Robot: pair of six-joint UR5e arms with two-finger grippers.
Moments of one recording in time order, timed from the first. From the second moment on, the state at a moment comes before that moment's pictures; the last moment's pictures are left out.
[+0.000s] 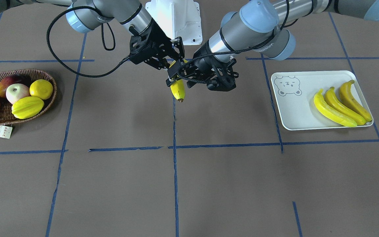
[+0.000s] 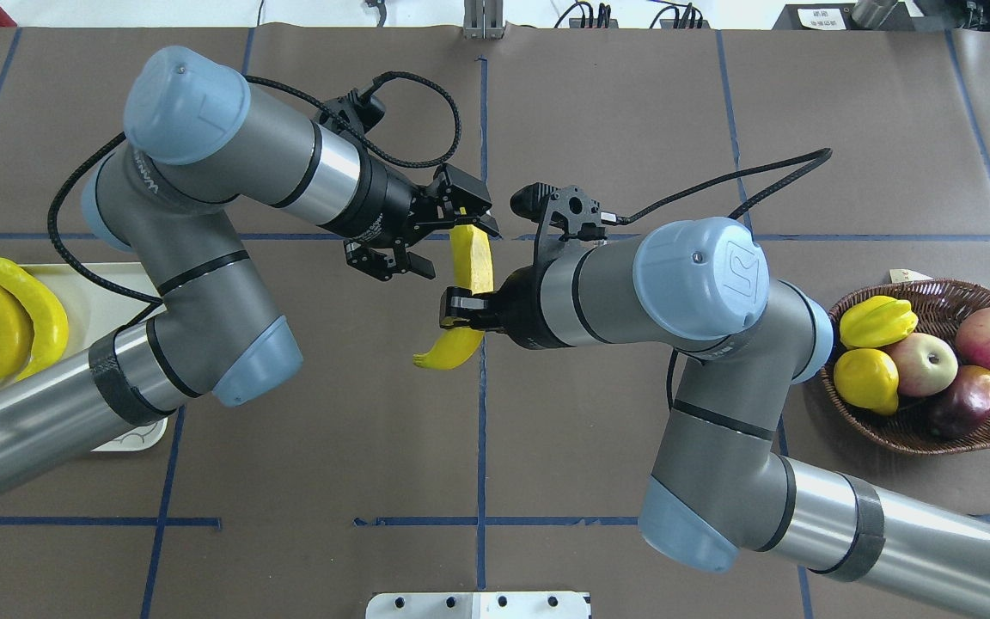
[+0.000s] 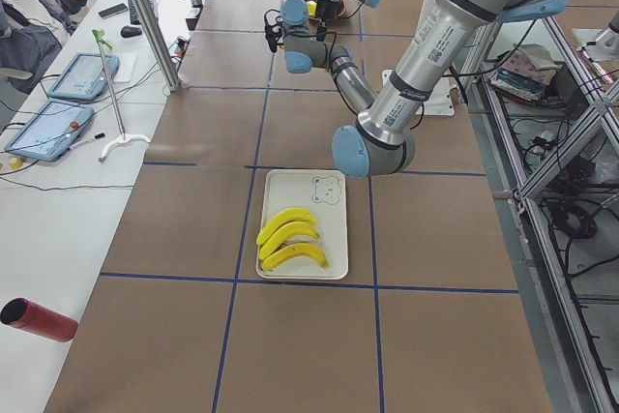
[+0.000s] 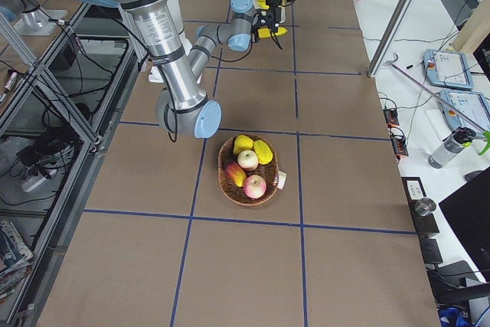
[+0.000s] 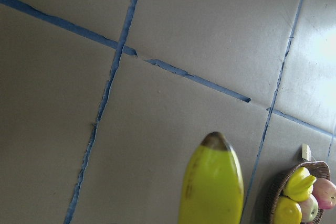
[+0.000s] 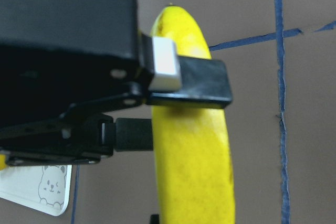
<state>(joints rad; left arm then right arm) -0.68 -2.25 -1.62 -2.24 -2.19 -1.74 0.47 -1.00 1.84 -1.06 1.82 1.42</state>
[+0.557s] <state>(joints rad) -0.68 -2.26 -1.62 -2.24 -2.19 -1.74 0.47 -1.00 1.84 -1.06 1.82 1.43</state>
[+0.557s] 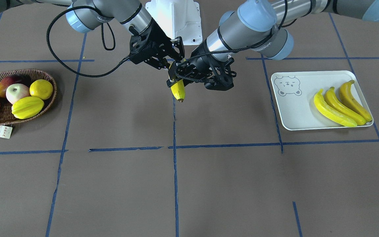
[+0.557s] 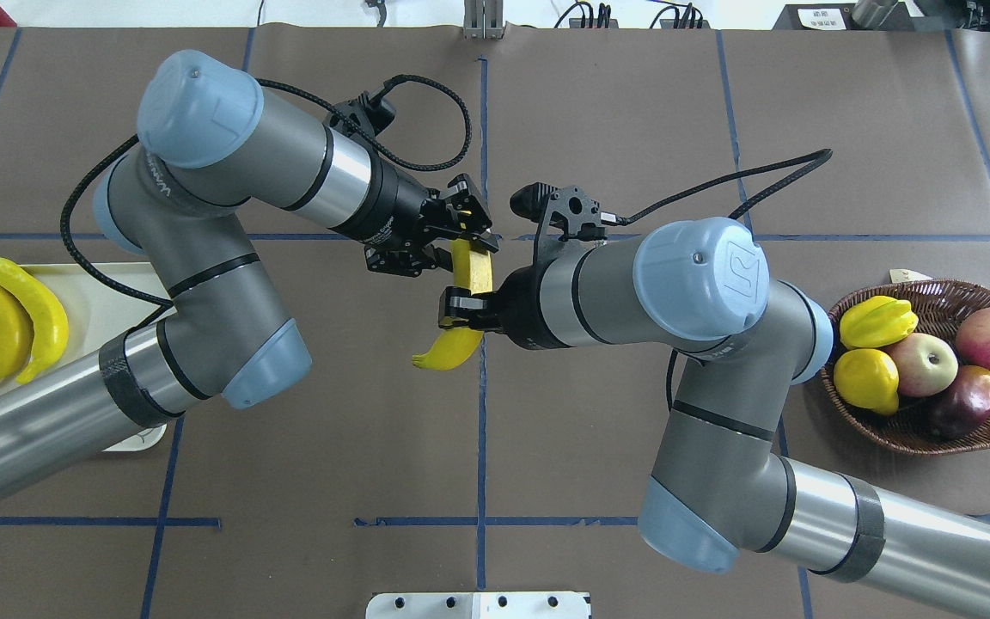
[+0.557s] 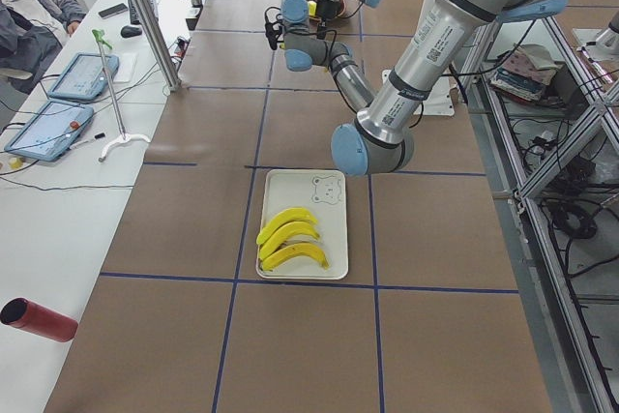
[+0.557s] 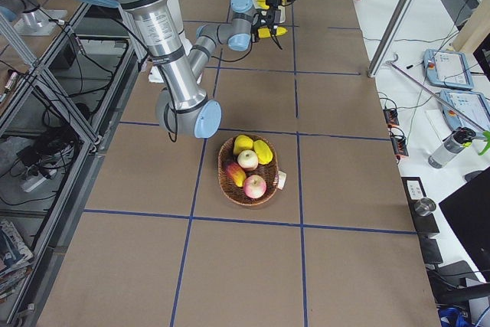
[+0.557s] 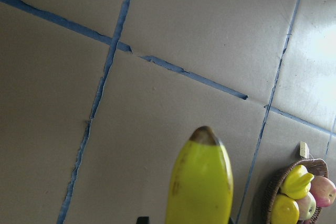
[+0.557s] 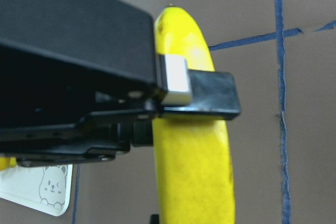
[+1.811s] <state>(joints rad) -0.77 -2.10 -1.64 -2.24 -2.15 -1.74 0.65 -1.00 1.85 -1.23 1.99 1.40</state>
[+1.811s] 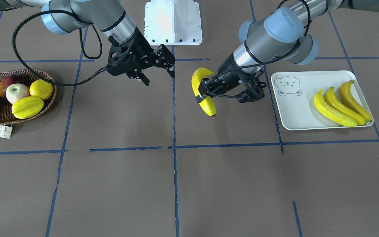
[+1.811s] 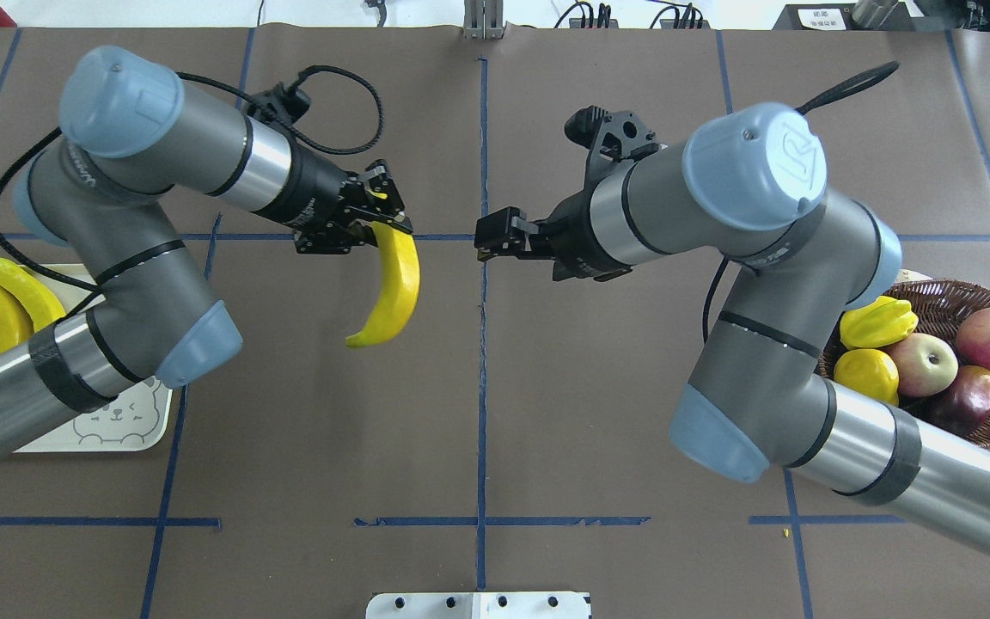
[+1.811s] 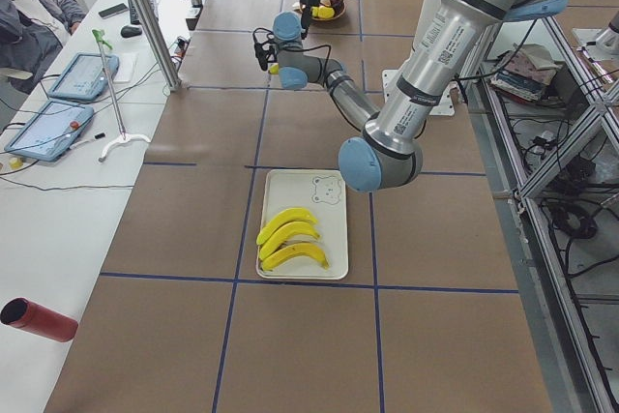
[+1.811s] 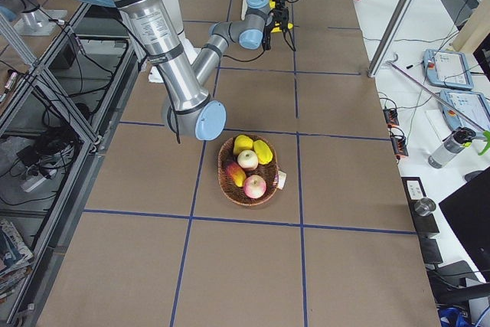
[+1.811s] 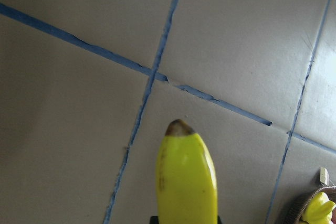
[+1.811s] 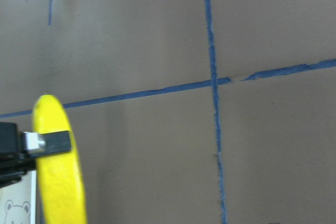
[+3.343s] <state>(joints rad) -1.02 -1.63 -1.61 -2.03 -2.05 -1.69 0.93 -1.09 1.95 -1.80 2.10 0.81</state>
